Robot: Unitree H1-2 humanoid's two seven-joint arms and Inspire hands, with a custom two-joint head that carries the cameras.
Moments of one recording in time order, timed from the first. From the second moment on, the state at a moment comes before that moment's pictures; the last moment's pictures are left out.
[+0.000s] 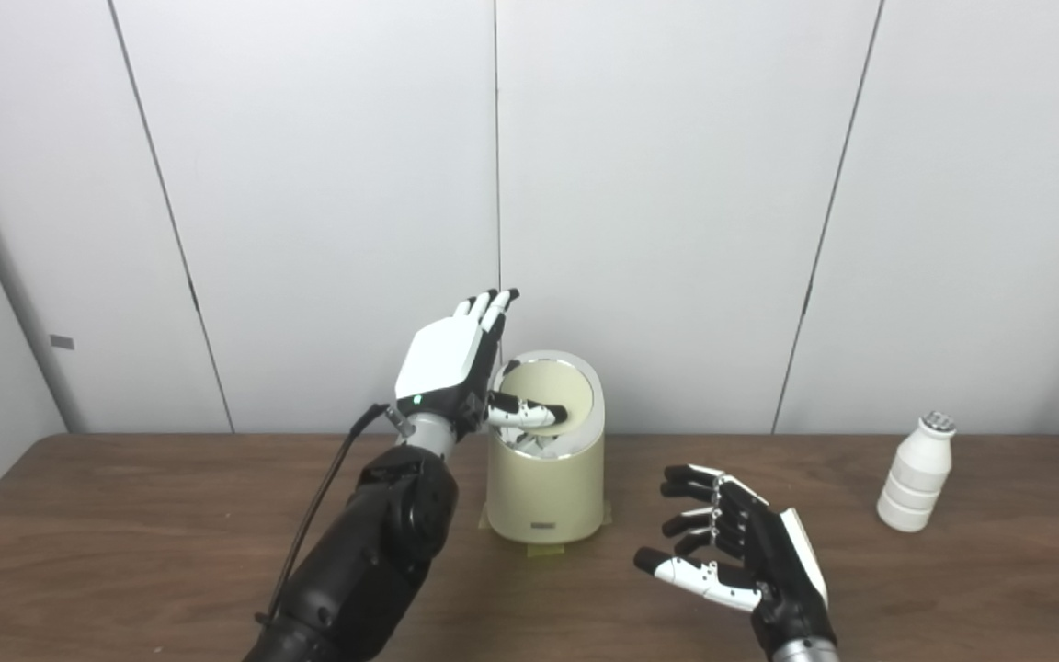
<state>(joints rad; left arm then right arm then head) -0.79 0.17 -0.39 0.45 0.74 0.24 0.11 -0.19 -0.01 0.02 -0.05 -0.18 0.03 -0.06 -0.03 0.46</state>
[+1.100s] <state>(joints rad) -0.67 0.13 -0.13 0.19 0.49 0.08 0.22 -0.19 -0.01 0.02 -0.03 -0.18 0.03 -0.08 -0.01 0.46</state>
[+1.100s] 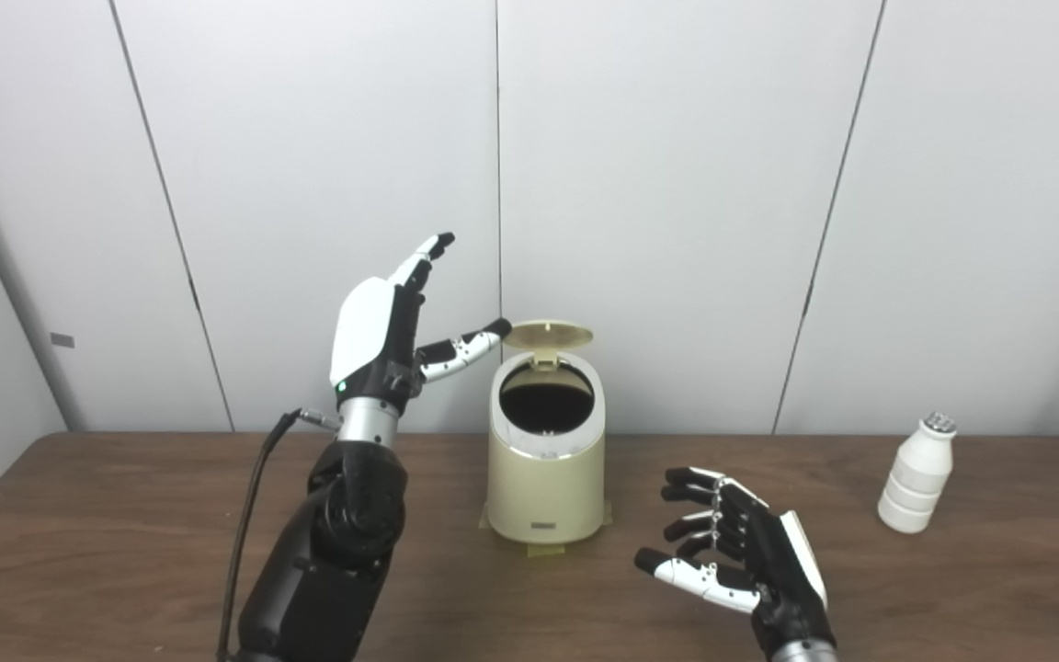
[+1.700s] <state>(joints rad) -0.31 0.14 -0.02 0.02 0.24 0.12 0.05 -0.19 -0.02 0.00 -0.03 -0.16 0.03 -0.08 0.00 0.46</state>
